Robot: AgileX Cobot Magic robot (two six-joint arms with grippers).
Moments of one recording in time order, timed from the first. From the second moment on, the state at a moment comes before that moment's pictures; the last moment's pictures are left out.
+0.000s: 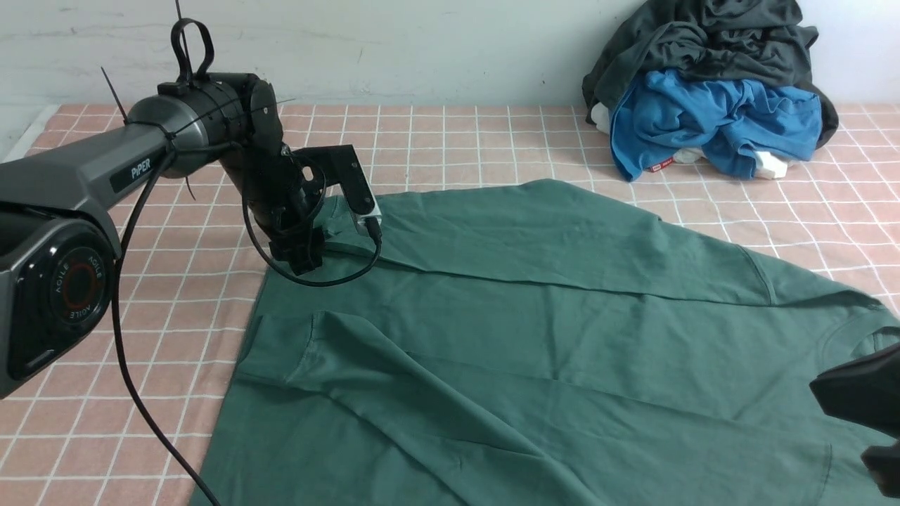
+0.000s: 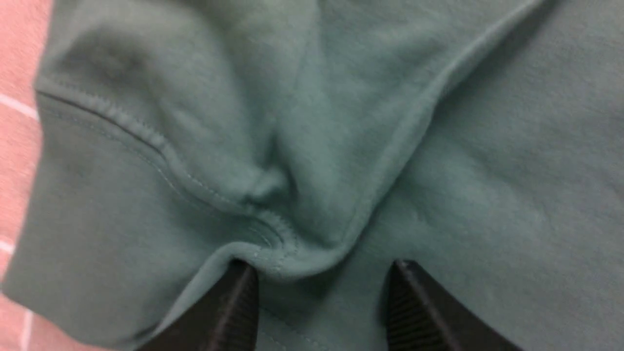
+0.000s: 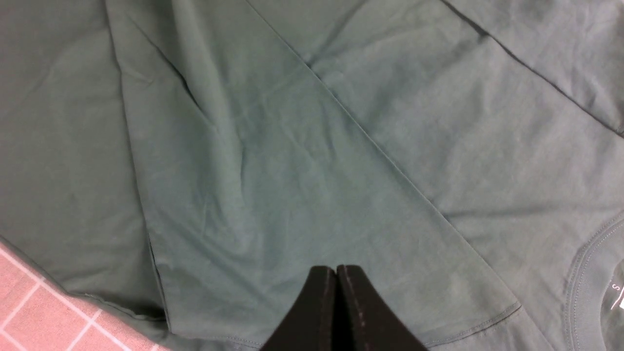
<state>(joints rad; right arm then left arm) 0.36 0.90 -0.86 0.15 1.06 -0.24 -0.16 2.35 -1.96 -0.09 0.92 1.10</state>
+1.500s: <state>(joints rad) 0.36 0.90 -0.86 0.15 1.07 -0.24 -0.16 2.36 -1.96 -0.12 0.82 1.12</state>
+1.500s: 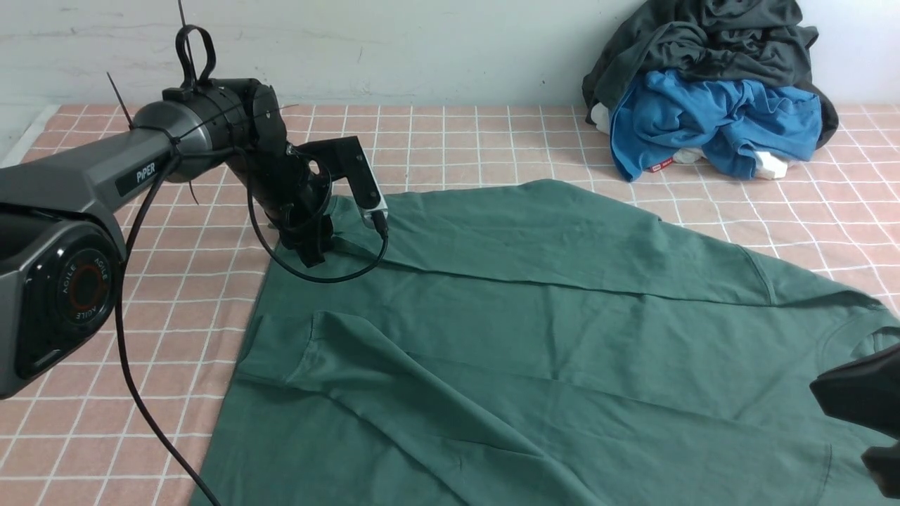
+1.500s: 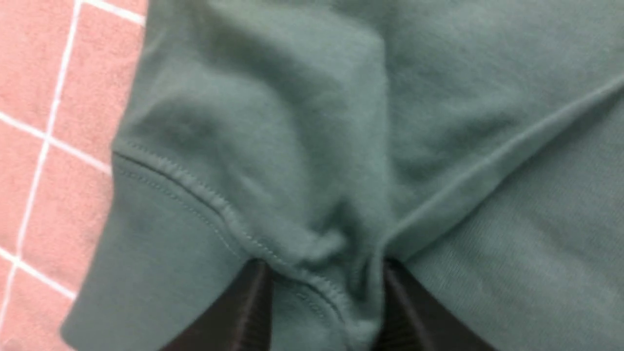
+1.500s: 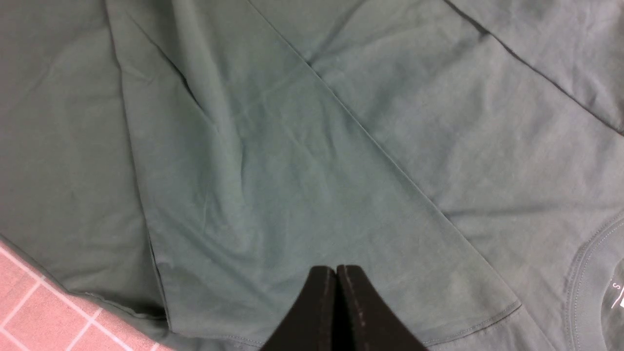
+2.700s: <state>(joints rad) 0.43 0.77 -0.86 0.16 1.10 -0.28 -0.31 1.86 -1.45 -0.01 1.21 0.82</state>
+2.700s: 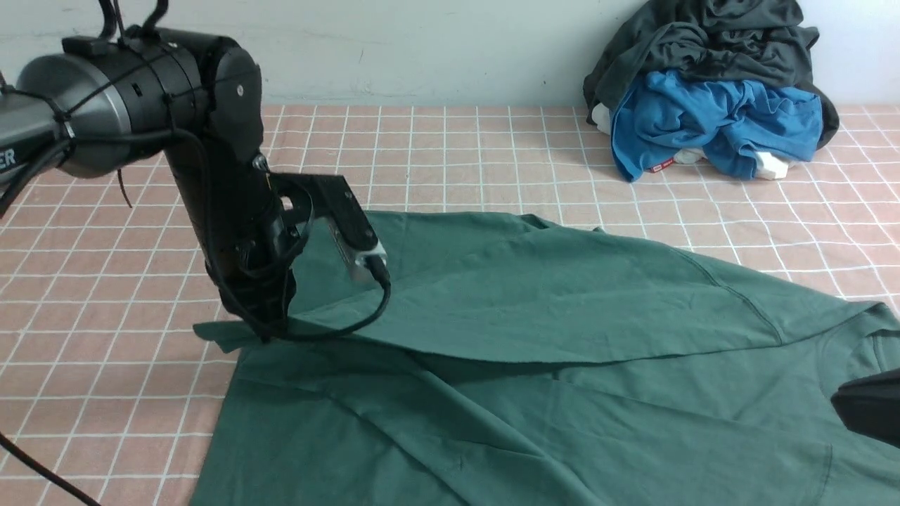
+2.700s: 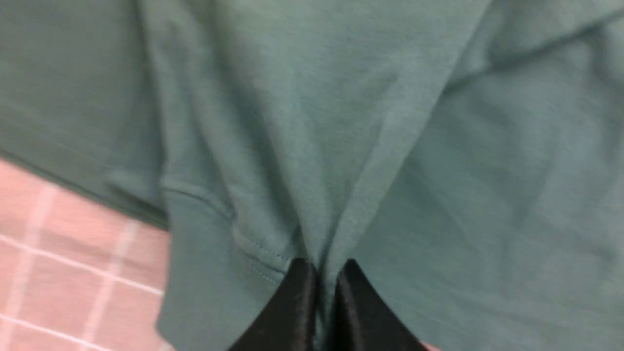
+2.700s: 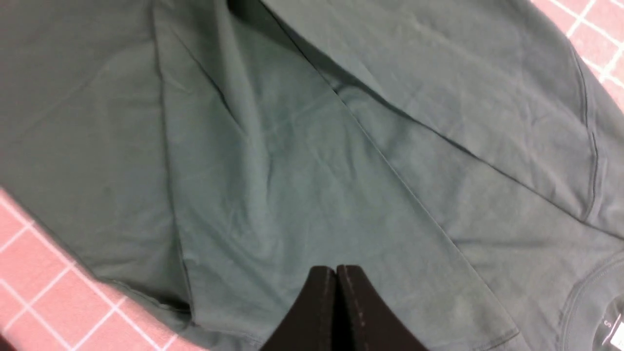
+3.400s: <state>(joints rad) 0.50 0.72 -0.86 0.15 1.17 -0.28 -0.39 1.85 -1.31 -0.14 1.20 0.71</state>
